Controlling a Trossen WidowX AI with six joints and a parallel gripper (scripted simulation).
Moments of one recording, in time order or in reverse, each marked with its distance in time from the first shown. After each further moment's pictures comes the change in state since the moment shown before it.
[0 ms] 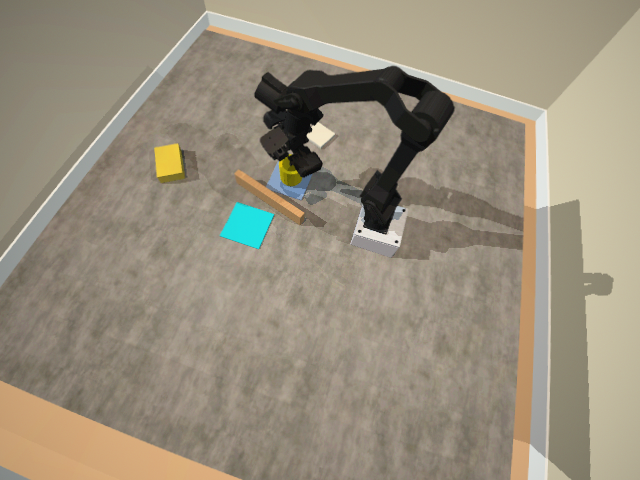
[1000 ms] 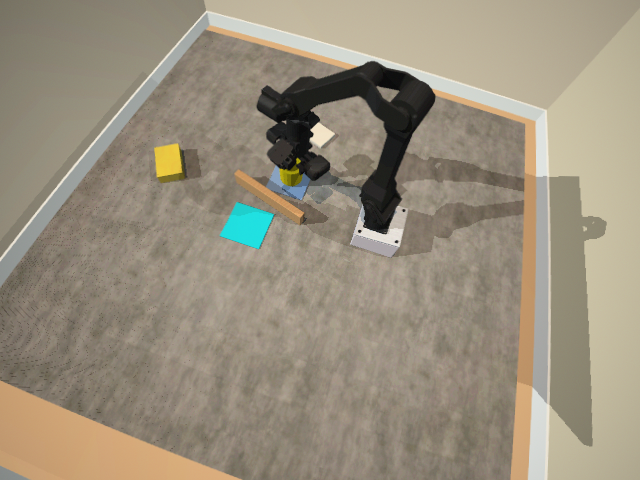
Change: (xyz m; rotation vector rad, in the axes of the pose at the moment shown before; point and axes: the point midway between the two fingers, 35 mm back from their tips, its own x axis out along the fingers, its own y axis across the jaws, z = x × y) arm 0.033 0.020 -0.018 -0.151 0.049 0.178
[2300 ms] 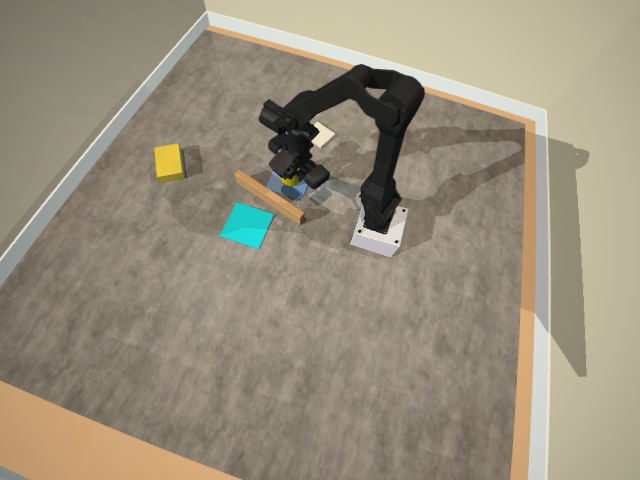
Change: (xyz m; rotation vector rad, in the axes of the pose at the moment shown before) arm 0.036 0.004 -0.001 -0.003 0.000 0.004
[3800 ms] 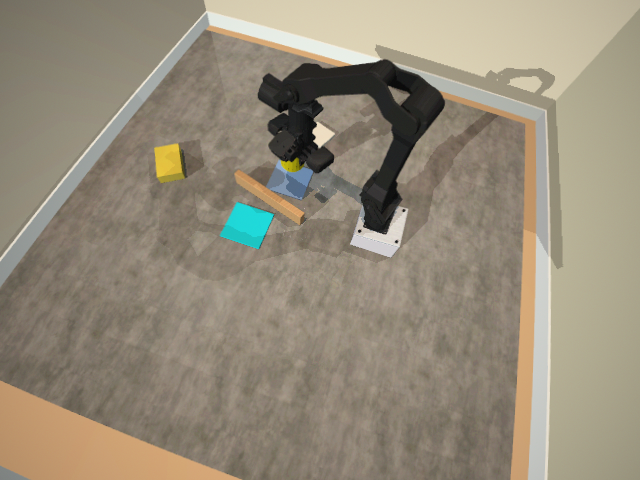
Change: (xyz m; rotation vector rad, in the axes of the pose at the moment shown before) arm -0.069 0.002 -0.003 0.003 0.002 0.007
